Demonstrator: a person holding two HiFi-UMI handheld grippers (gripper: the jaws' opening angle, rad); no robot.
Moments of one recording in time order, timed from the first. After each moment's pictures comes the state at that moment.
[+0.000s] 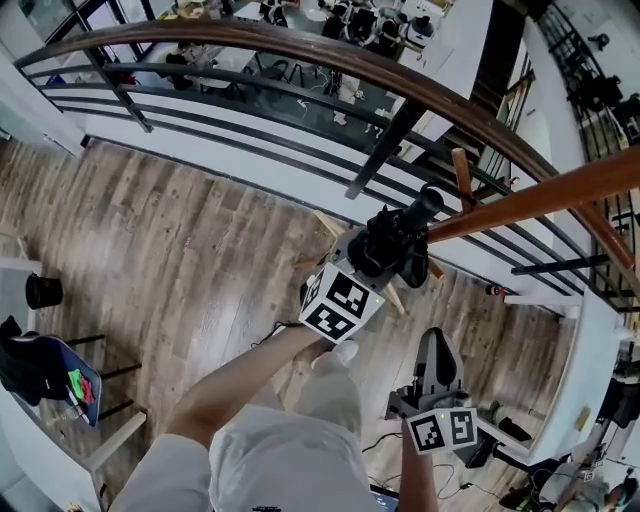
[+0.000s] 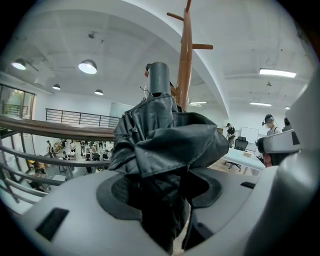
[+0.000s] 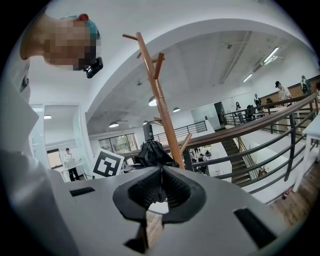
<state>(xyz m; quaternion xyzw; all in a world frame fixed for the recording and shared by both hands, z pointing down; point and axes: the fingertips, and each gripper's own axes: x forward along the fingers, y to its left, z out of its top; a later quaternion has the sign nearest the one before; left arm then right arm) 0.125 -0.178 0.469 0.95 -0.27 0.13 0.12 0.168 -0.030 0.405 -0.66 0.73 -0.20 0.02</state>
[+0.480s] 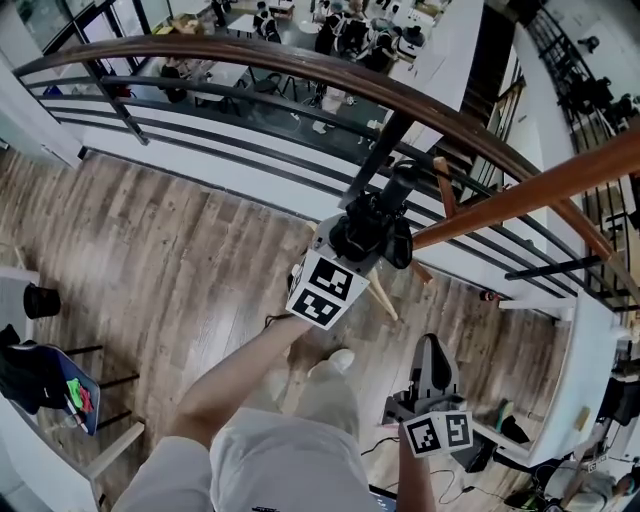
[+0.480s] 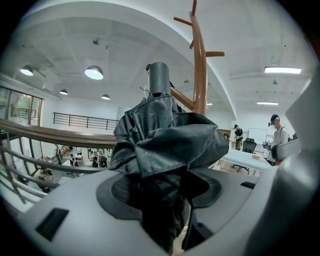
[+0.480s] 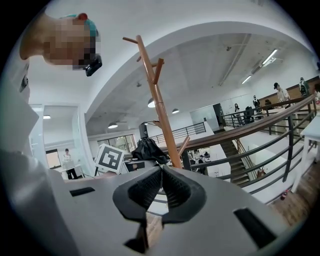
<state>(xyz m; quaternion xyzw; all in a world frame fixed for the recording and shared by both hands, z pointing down) 0.106 -0.209 0.443 0.94 -0.31 0.12 0.11 0.174 -0.018 0.391 -0.67 0.72 -0.19 0.03</state>
